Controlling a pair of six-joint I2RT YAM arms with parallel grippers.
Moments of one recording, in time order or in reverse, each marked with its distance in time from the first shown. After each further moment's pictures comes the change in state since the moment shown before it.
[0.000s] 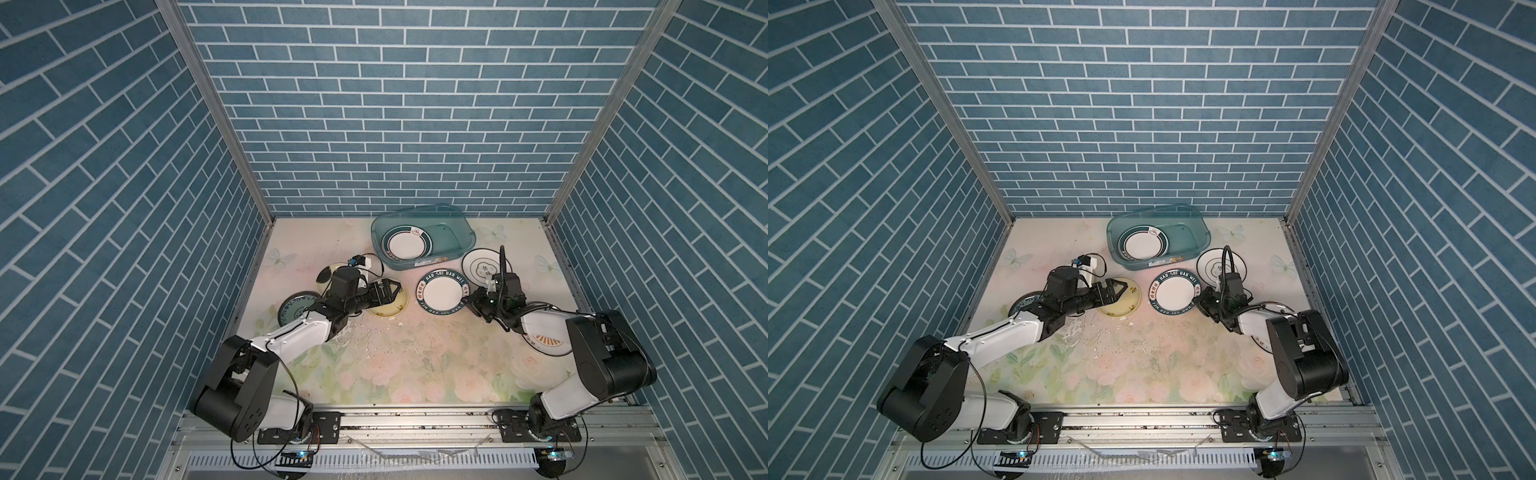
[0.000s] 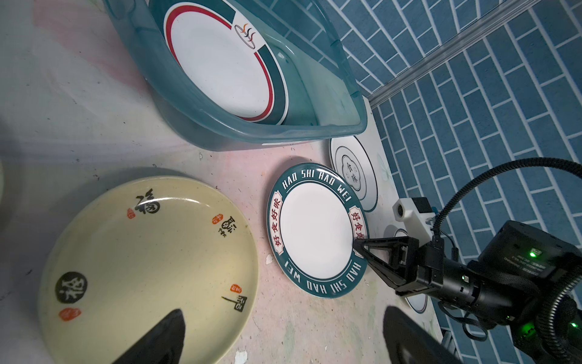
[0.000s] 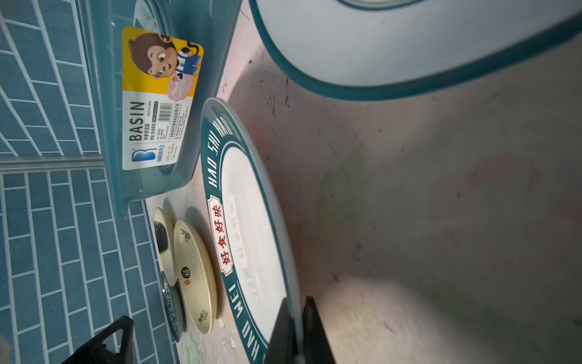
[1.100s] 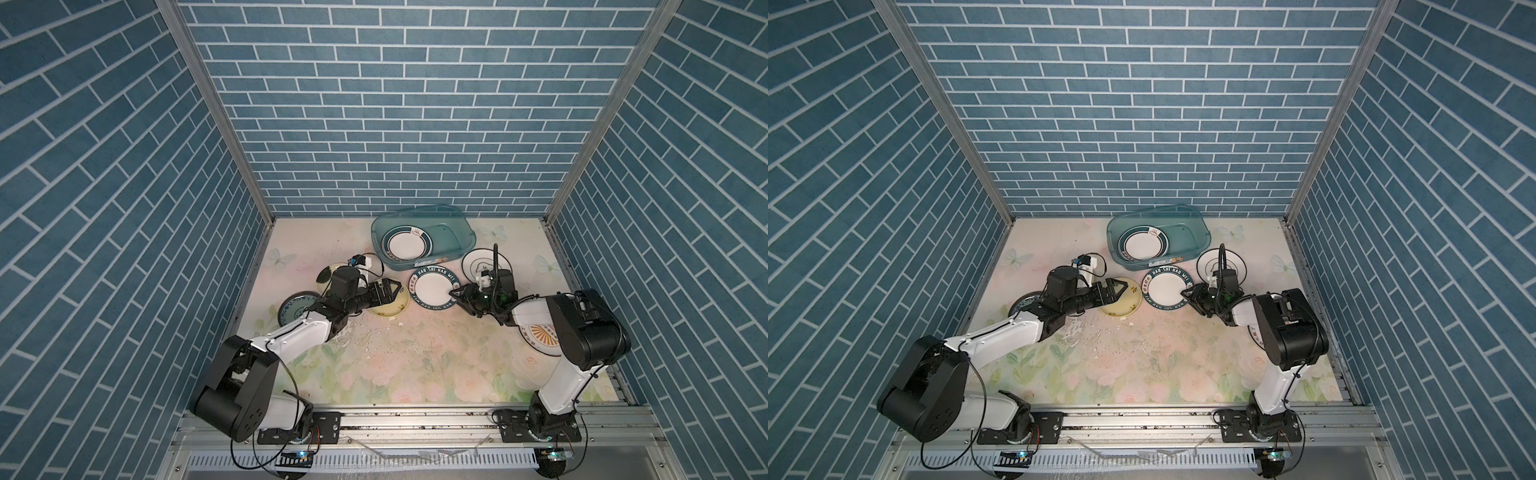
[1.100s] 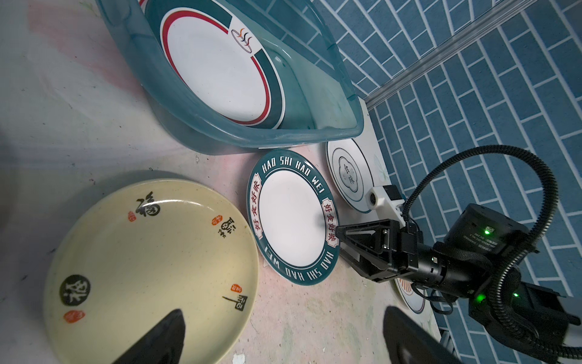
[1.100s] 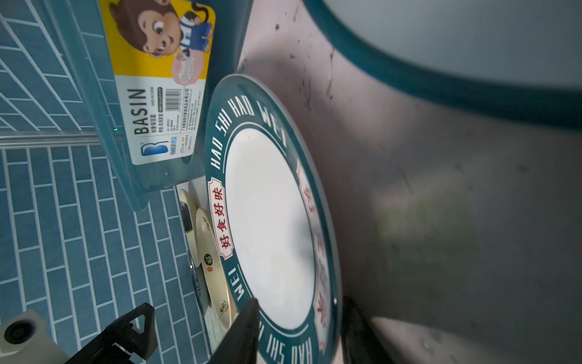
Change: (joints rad) left arm 0.000 0.000 0.000 0.012 0.004 0.001; right arm -0.008 0.234 0.083 0.204 -0.185 0.036
